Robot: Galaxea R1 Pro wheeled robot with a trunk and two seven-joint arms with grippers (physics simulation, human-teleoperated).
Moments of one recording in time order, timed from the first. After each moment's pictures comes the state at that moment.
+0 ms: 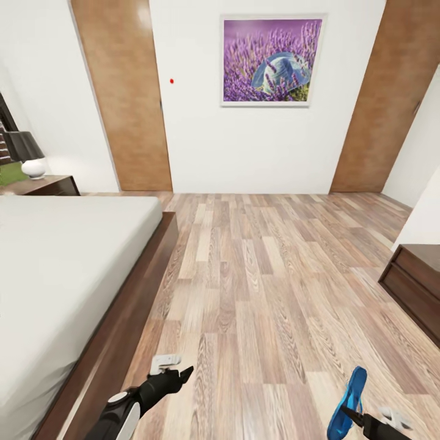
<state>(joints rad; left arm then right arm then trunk) -0.27 -0.03 -0.05 -0.91 0.25 0.28 -0.30 -0.44 -0.43 0.26 -0.08 -0.86 0.02 0.80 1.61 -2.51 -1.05</state>
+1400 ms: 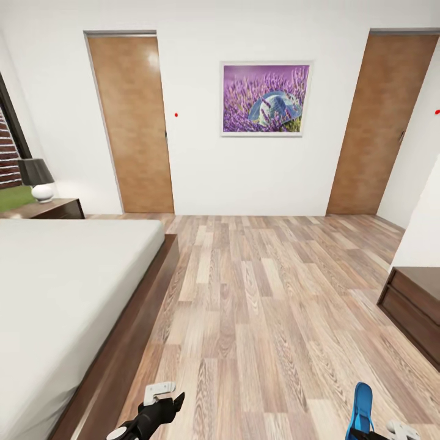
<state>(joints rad) -0.27 -0.04 -0.05 -0.63 0.24 0.03 -0.18 -0.44 -0.42 0.25 -0.05 -0.69 0.02 0.61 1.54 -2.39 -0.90</state>
